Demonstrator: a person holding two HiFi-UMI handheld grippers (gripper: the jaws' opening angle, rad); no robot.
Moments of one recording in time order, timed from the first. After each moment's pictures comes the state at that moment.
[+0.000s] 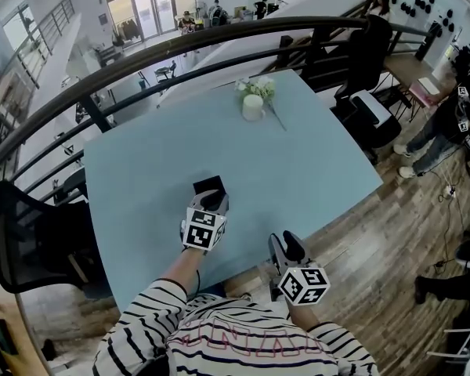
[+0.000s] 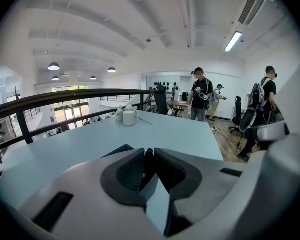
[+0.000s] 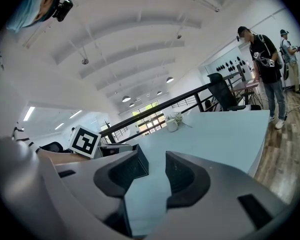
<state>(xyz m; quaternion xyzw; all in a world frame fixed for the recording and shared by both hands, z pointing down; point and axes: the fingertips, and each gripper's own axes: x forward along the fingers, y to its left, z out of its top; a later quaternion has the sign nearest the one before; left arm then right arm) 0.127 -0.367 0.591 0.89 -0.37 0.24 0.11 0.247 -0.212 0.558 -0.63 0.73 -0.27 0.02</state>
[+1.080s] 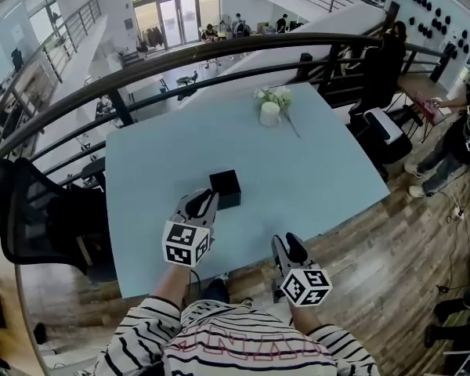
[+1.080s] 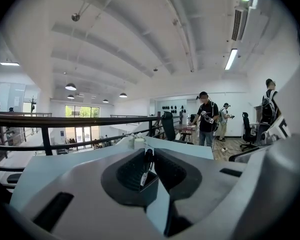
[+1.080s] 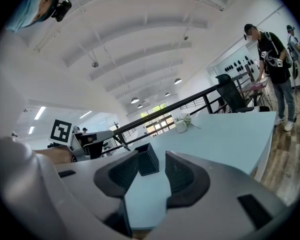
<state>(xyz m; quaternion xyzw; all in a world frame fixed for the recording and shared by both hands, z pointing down) 0.056 -0.294 0.483 0.89 -0.44 0.10 0.05 0.225 -0.174 0.542 -0.59 0.76 -0.25 0.03</state>
